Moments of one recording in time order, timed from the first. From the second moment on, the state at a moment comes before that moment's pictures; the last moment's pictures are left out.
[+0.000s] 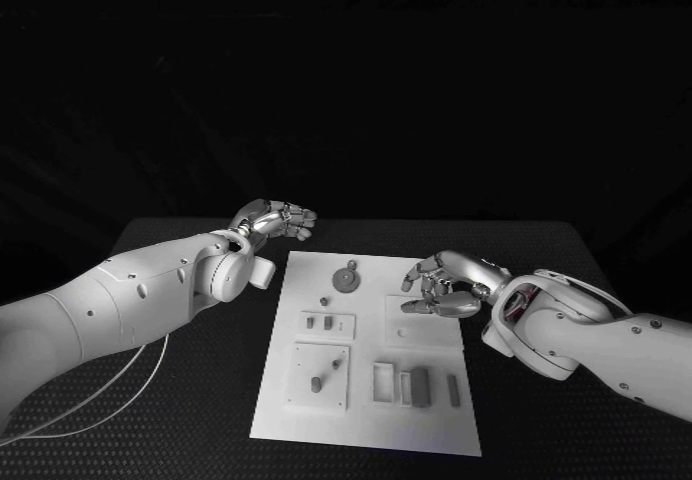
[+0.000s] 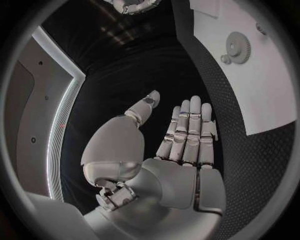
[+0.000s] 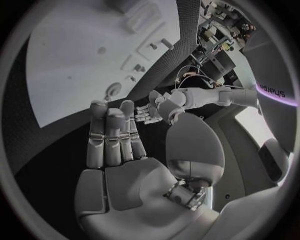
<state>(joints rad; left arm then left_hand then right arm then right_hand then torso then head) 1.24 -0.61 -0.07 1.04 -0.20 -0.20 0.28 1.01 -0.08 0.51 -0.27 0.08 0.81 0.19 0.29 0.49 1.11 0.15 0.08 0.11 0.91 0.11 0.58 0.37 0.04 0.68 0.01 0.50 1.23 1.15 -0.94 -0.05 1.65 -1.24 -0.33 -0.05 0.95 -0.23 0.61 -0.15 0.07 0.90 0.12 0.33 0.49 1.09 0.02 0.89 1.04 1.25 -0.09 1.12 0.99 0.21 1.20 -0.03 0.83 1.31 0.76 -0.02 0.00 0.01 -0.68</state>
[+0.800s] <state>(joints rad) 1.24 -0.63 -0.08 1.07 -0.19 -0.20 0.28 1.01 -0.08 0.50 -0.26 0.08 0.81 0.19 0.29 0.49 1.11 0.15 0.08 0.11 0.91 0.11 0.58 0.37 0.04 0.68 0.01 0.50 1.23 1.15 -1.02 -0.11 1.74 -1.01 0.00 -0.49 0.81 -0.23 0.69 0.01 0.05 0.94 0.09 0.35 0.54 1.09 -0.01 1.09 1.19 1.26 -0.11 1.22 1.09 0.22 1.23 -0.05 0.94 1.31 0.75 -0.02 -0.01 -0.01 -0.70</state>
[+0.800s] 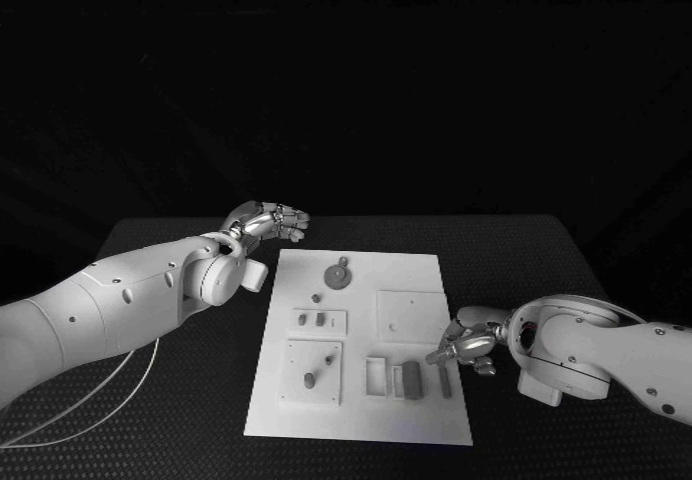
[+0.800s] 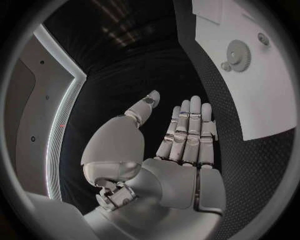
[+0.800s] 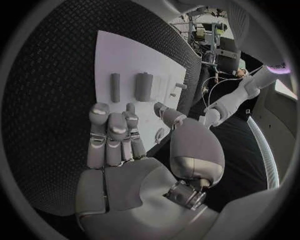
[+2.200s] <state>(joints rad) 1.24 -0.63 -0.09 1.08 -0.19 -0.20 0.28 1.01 -0.08 0.50 -0.26 0.08 0.81 0.19 0.29 0.49 1.11 0.15 0.08 0.11 0.91 0.11 0.58 0.38 0.04 0.68 0.01 0.50 1.24 1.12 -0.87 -0.17 1.67 -1.01 -0.02 -0.54 0.76 -0.27 0.70 0.03 0.05 0.96 0.11 0.35 0.59 1.10 -0.01 1.09 1.20 1.26 -0.11 1.23 1.10 0.22 1.22 -0.05 0.96 1.31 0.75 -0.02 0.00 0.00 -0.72</state>
